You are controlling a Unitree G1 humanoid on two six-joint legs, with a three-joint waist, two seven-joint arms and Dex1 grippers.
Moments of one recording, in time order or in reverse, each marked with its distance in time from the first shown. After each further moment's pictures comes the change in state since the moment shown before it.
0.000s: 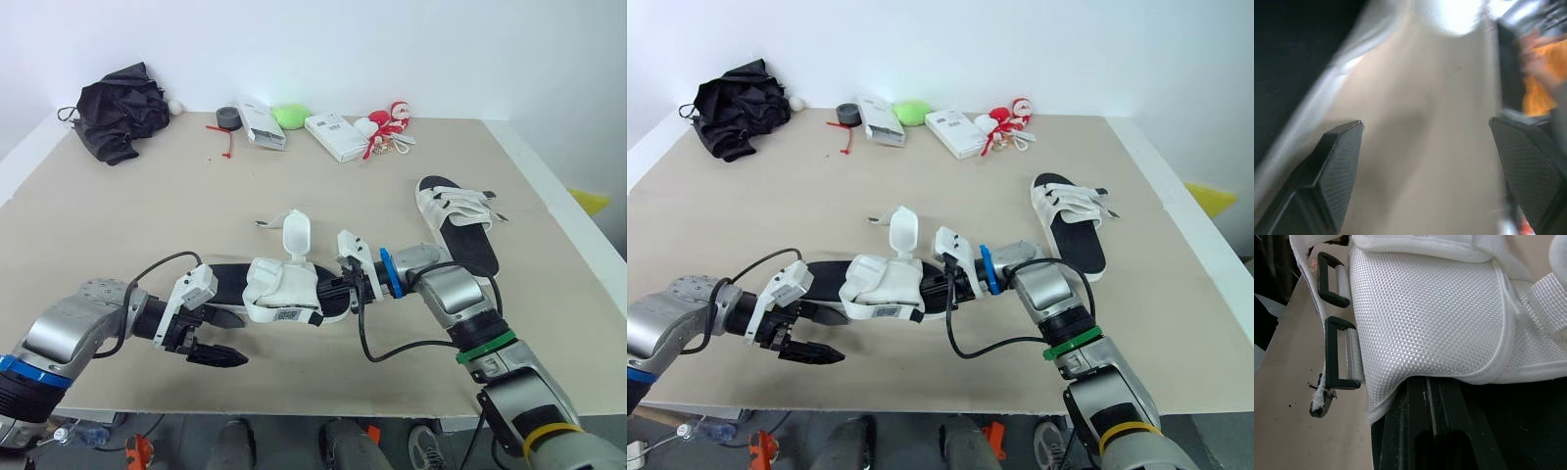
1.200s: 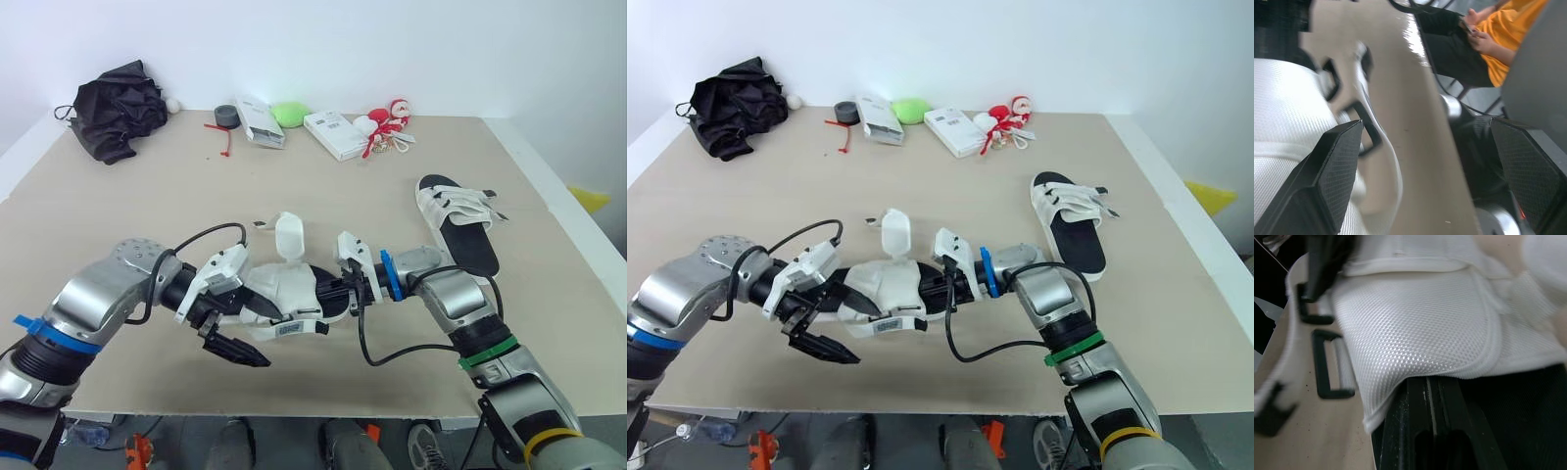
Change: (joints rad) left arm -0.198 -0.034 -0.124 -0.061 0.080 -0.115 -0.141; right arm 0.029 0.001 -0.012 -0.043 0.003 0.012 -0.024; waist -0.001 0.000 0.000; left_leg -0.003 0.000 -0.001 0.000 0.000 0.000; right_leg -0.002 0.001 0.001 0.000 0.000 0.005
